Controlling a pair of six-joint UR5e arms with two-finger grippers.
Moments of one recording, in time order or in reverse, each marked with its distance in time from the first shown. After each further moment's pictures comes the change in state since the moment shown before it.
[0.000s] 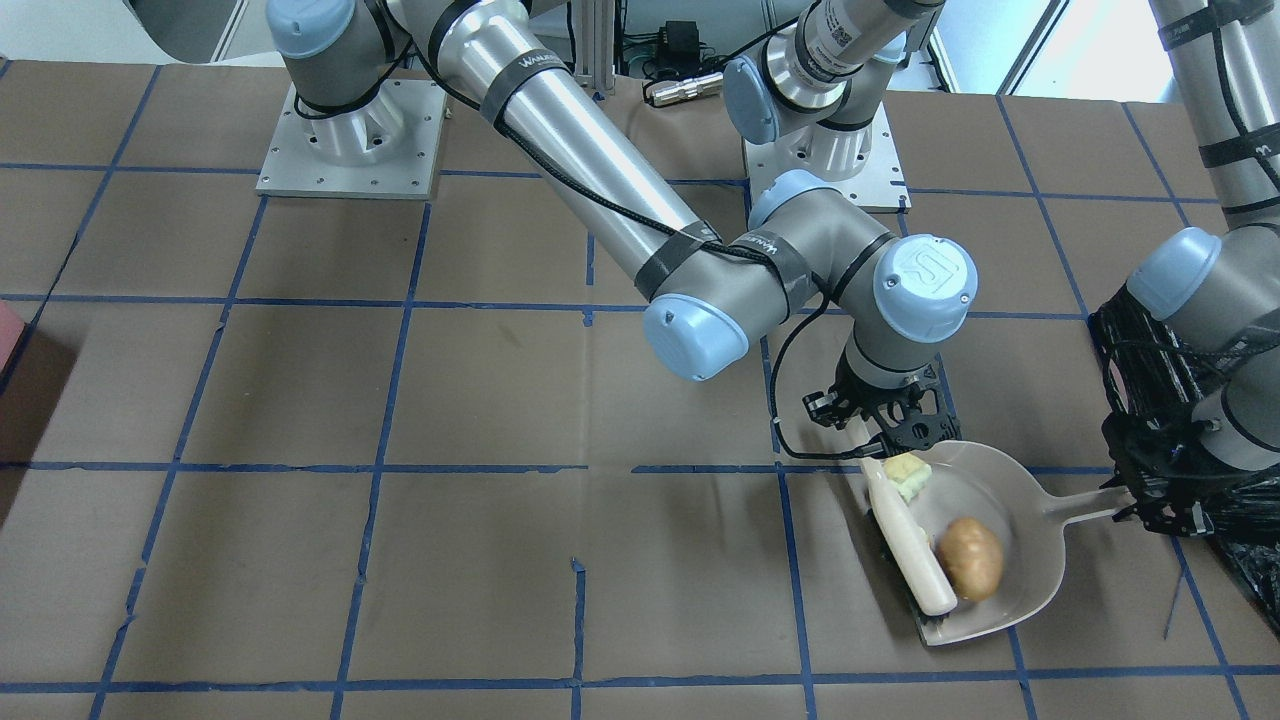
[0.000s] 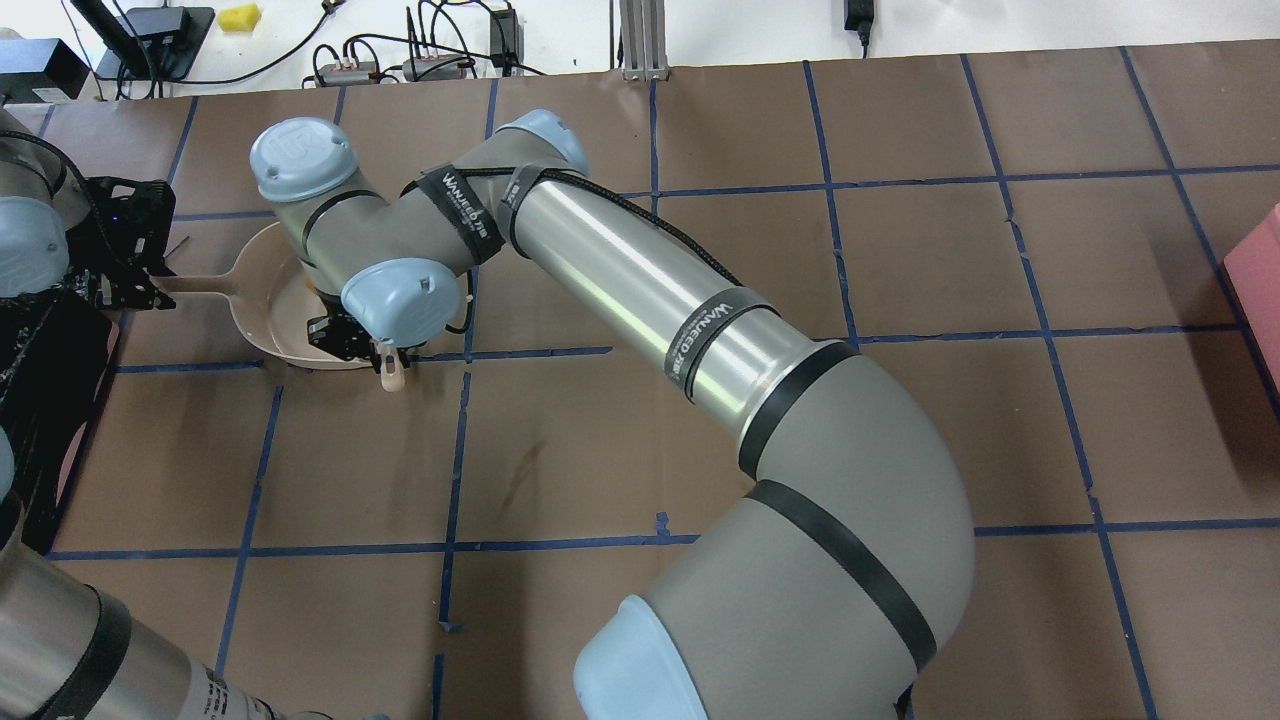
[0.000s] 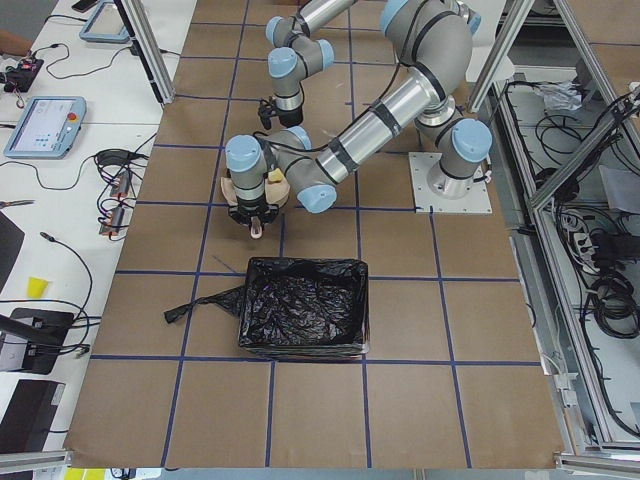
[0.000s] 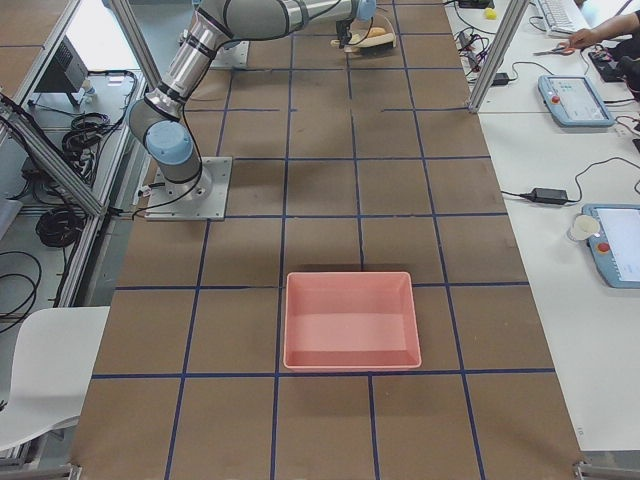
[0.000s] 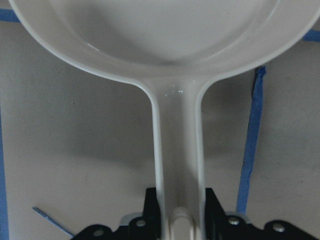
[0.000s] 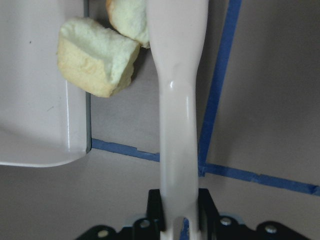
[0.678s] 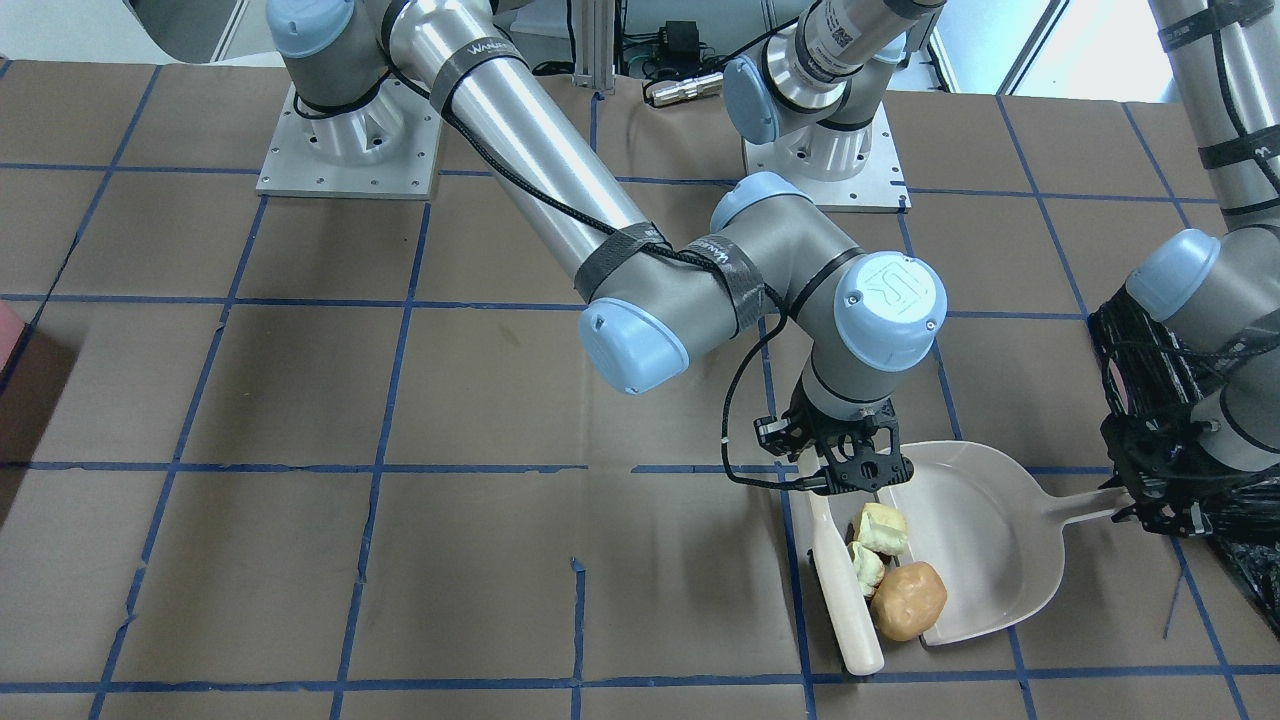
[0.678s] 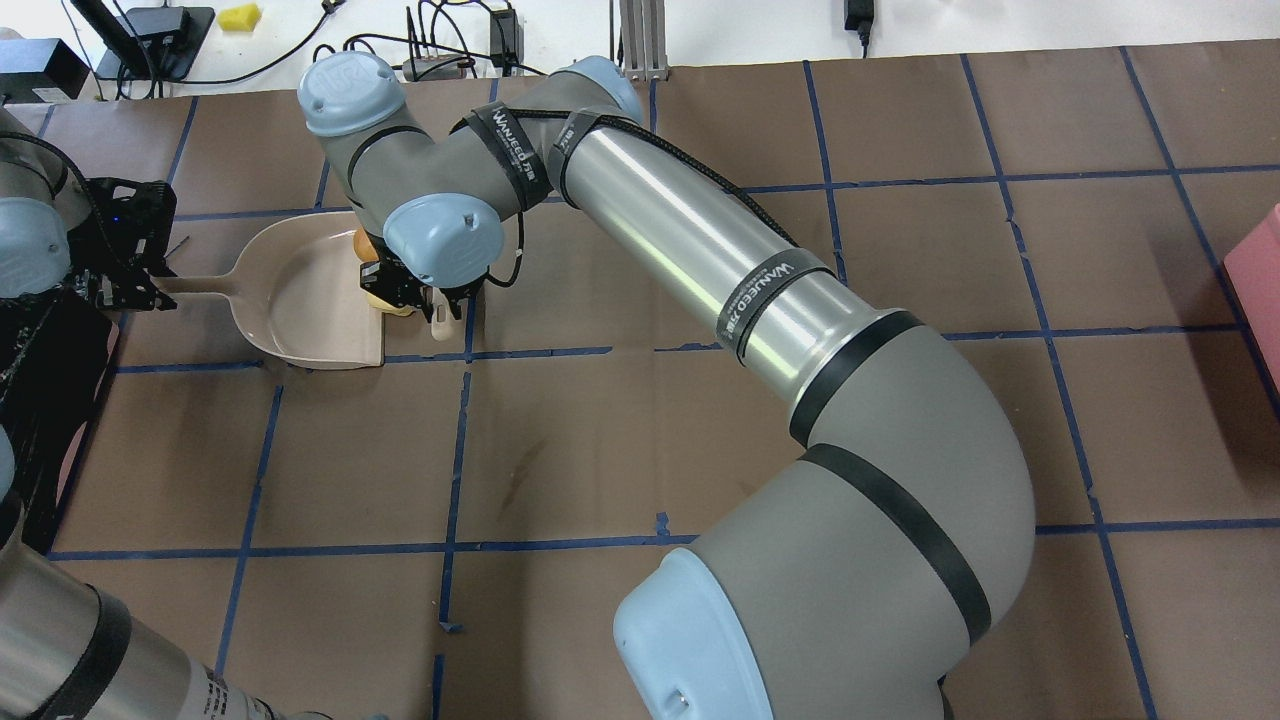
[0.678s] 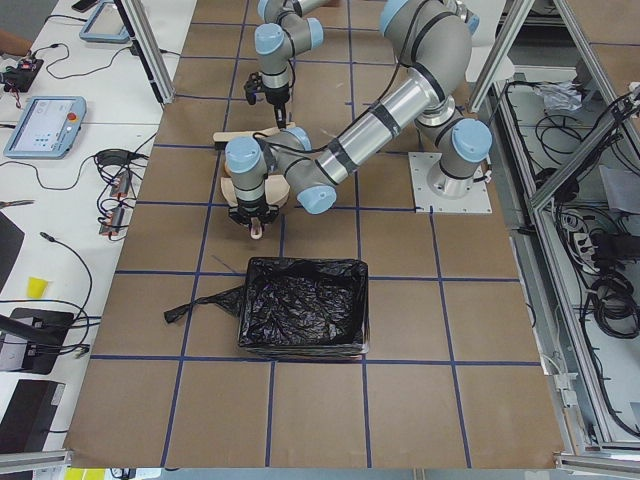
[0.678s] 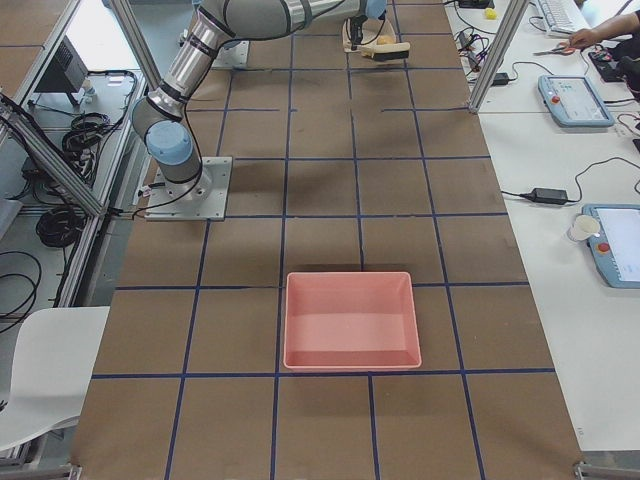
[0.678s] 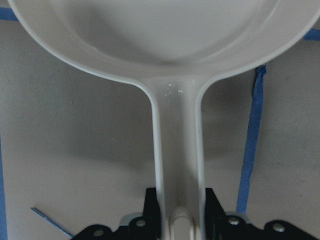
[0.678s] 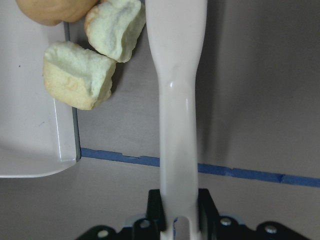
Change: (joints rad) left arm 0.000 -0.004 0.000 0.002 0.000 0.001; right arm -0.093 -0.039 0.005 0.074 -0.081 0.023
